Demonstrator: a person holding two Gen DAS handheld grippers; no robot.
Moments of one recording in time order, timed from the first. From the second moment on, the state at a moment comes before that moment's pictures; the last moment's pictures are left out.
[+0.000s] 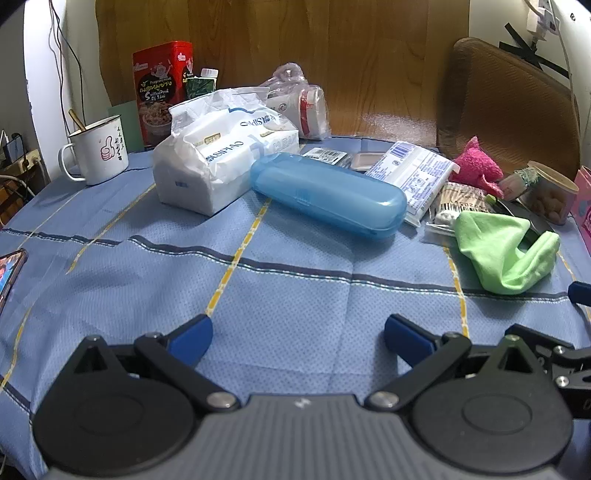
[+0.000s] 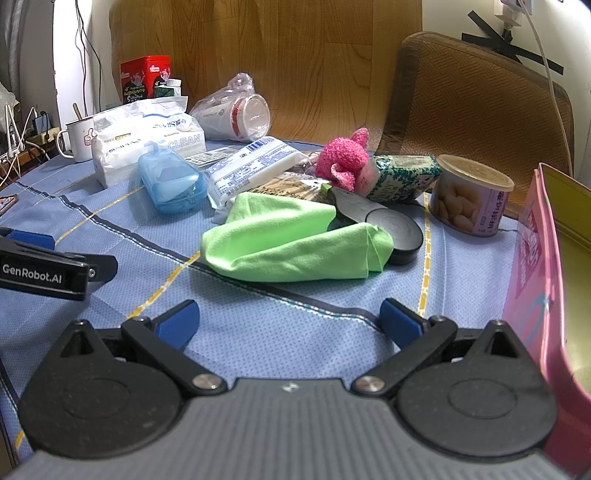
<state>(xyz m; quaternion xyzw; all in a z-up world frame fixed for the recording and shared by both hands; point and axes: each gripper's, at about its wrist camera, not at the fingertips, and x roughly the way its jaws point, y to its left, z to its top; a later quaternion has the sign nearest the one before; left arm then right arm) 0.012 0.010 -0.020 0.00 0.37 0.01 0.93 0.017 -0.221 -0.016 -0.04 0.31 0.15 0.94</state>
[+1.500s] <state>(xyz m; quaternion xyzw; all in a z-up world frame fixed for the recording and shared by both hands) 0.028 0.012 -0.001 -0.05 0.38 -0.12 0.91 0.032 -0.204 -0.010 -0.10 0.25 0.14 0.95</state>
